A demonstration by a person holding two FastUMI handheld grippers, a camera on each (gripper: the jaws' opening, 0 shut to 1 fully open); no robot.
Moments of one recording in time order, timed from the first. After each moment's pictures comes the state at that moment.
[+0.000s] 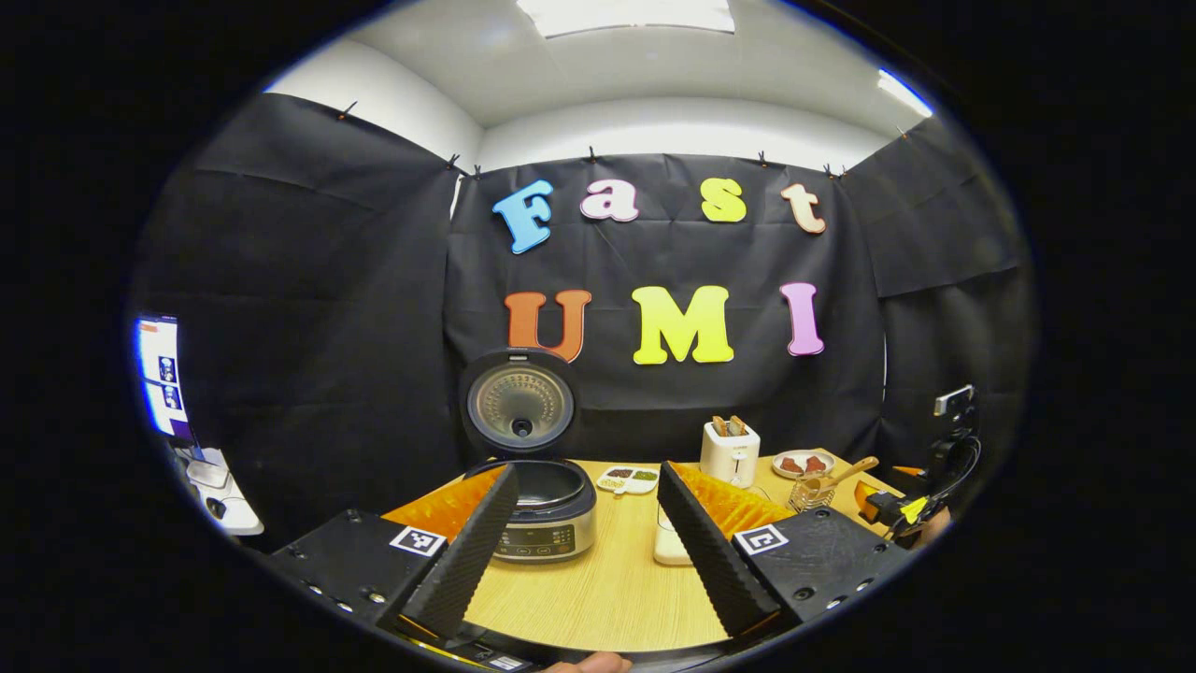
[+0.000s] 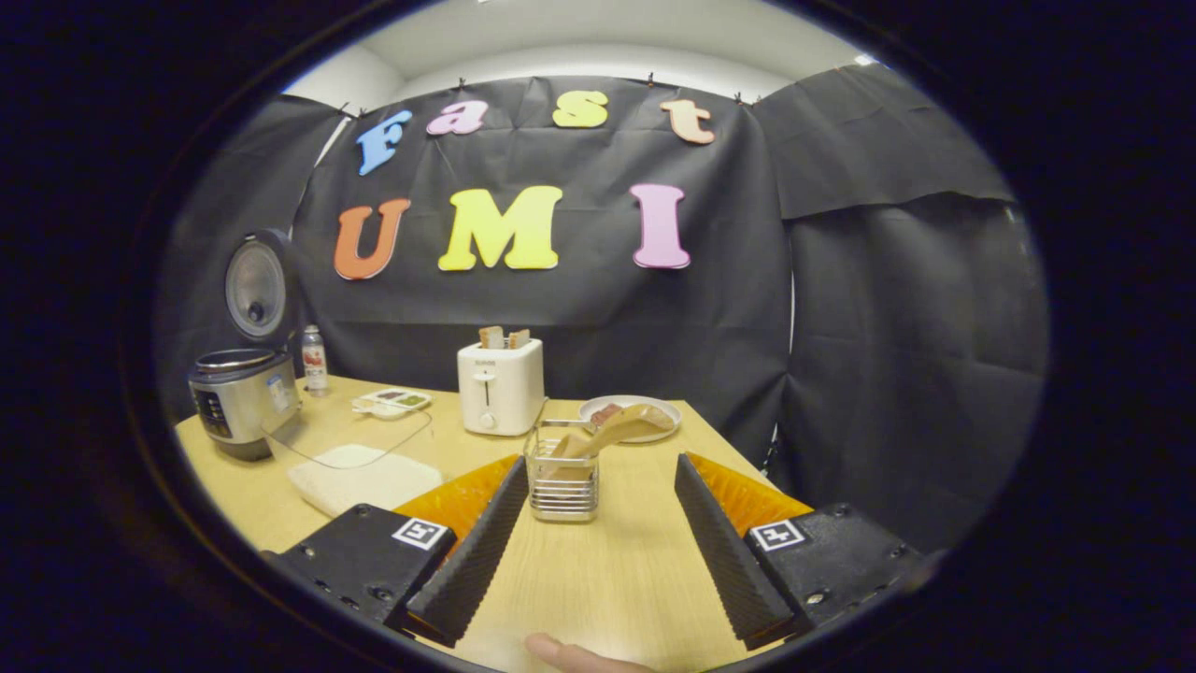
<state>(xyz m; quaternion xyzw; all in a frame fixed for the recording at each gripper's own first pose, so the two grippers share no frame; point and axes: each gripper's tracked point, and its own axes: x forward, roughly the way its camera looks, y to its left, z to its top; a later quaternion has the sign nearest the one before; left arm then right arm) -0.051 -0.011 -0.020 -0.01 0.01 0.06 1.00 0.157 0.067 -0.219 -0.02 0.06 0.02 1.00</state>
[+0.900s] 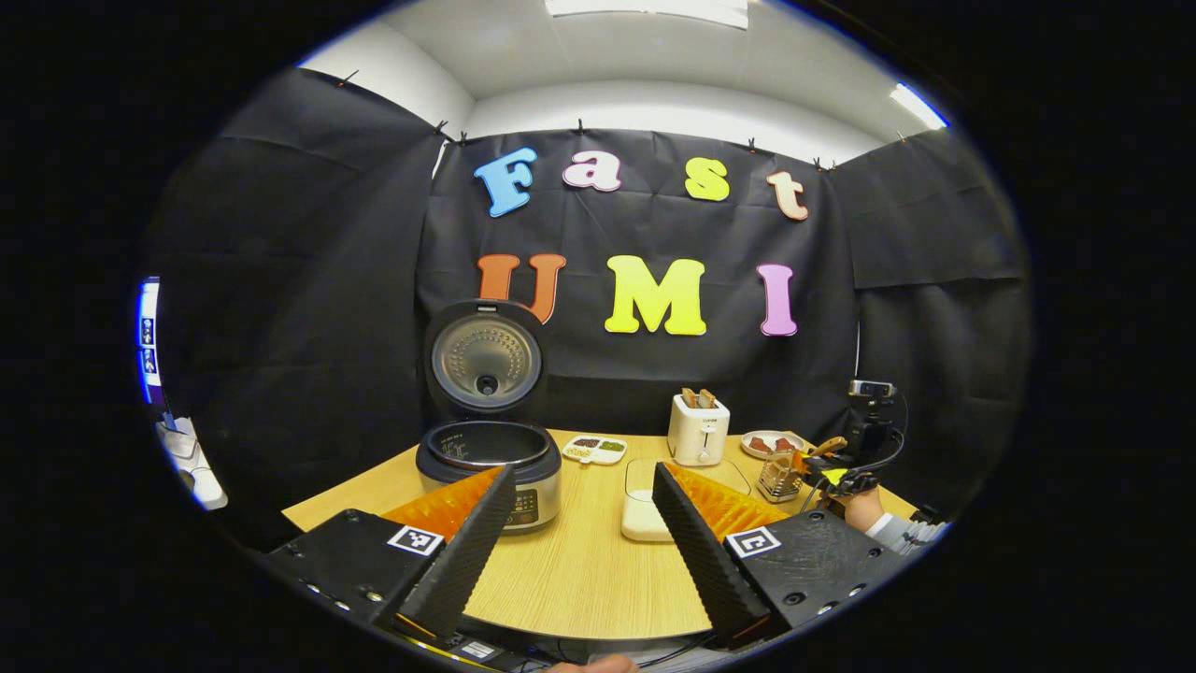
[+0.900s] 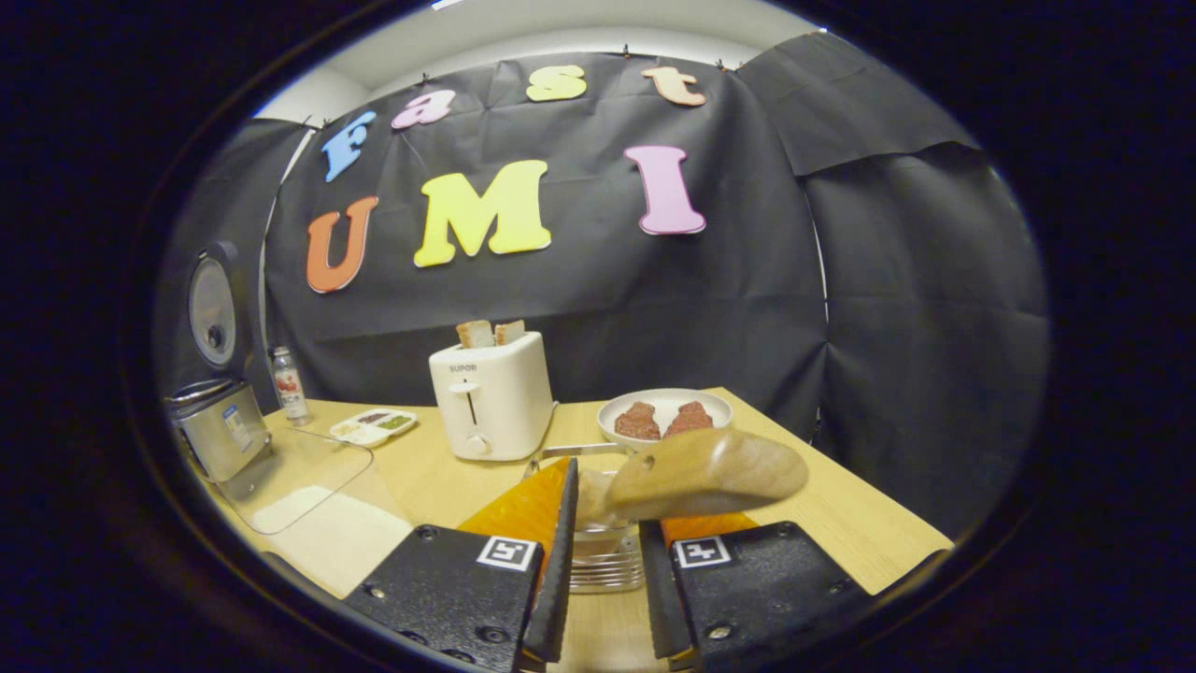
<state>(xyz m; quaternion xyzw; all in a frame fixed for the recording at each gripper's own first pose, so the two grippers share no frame) -0.043 -0.032 -0.070 -0.04 0.06 0.01 1.00 0.282 0.108 -0.248 0.03 0.08 0.04 1.00</state>
